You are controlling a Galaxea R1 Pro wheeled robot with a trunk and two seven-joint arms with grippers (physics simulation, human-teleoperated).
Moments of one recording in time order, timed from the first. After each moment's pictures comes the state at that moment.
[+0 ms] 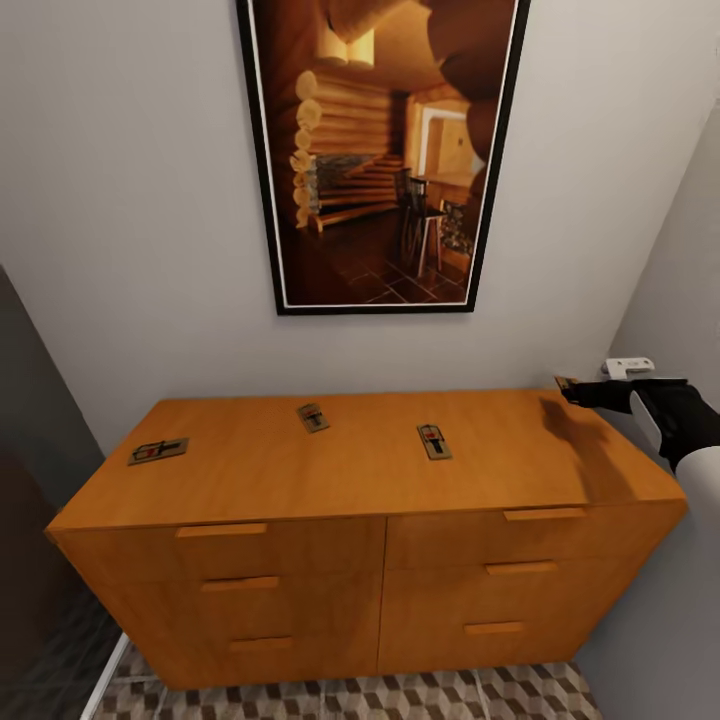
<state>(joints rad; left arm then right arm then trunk) -0.22 0.04 -0.10 0.07 -0.01 -0.50 0.02 -1.23 -0.44 0.02 -0.46 0.02 0.47 0.25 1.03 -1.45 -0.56</state>
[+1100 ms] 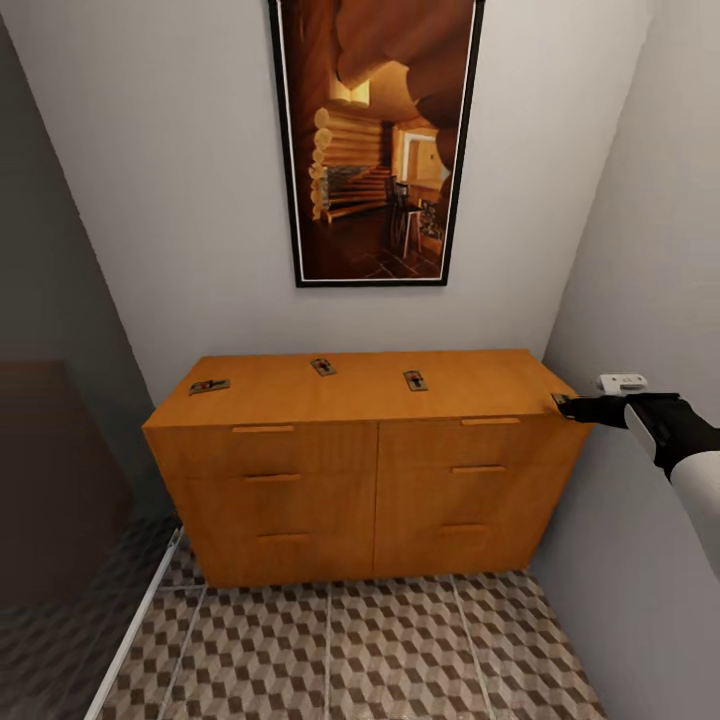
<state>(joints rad) -0.22 0.04 -0.10 0.07 -0.01 -0.50 0.02 -1.23 -0.43 0.02 -0.36 0.02 0.44 0.25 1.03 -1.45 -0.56</state>
